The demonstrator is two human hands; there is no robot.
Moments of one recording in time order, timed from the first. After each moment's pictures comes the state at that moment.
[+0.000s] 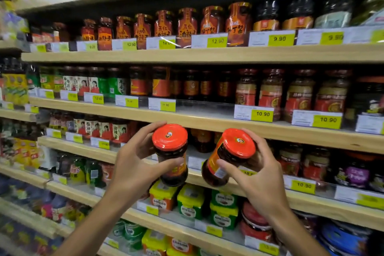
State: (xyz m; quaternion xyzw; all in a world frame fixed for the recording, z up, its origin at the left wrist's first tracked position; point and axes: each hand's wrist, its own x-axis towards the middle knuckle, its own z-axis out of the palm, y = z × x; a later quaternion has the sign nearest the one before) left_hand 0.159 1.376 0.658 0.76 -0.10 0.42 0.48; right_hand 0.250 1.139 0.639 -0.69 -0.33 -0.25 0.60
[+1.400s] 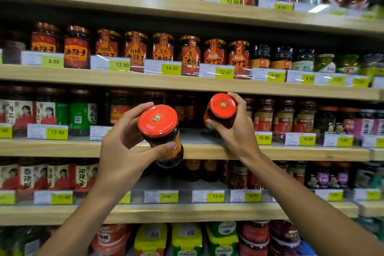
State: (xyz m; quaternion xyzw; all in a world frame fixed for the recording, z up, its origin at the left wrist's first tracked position) left_hand 0.222 1.497 0.731 0.64 -0.29 0.43 0.57; right_hand 0.327 1.248 0.755 -0.75 -0.25 -0.46 0.41
